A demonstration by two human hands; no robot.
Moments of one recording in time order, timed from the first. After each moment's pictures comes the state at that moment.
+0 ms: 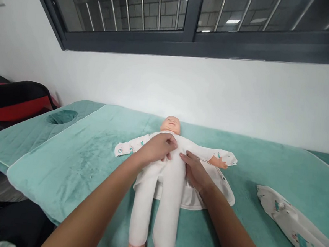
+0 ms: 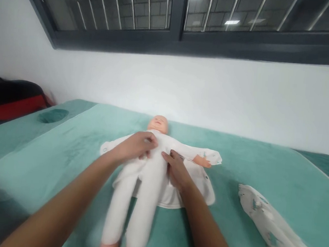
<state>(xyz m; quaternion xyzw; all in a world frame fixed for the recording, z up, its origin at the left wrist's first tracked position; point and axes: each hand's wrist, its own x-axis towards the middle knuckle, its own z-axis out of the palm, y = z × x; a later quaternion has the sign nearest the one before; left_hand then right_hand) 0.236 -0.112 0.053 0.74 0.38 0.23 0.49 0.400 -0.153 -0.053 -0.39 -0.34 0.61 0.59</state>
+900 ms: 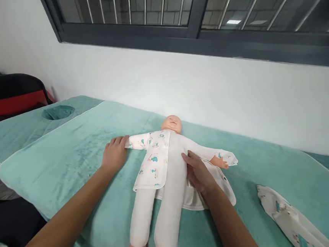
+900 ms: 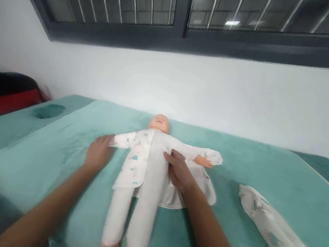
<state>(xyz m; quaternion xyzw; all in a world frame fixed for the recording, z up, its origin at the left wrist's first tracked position) 0.108 -0.061 -0.079 0.77 0.61 0.18 -0.09 0.404 -0.155 -0.055 -0.39 -0.34 0.63 0.58</state>
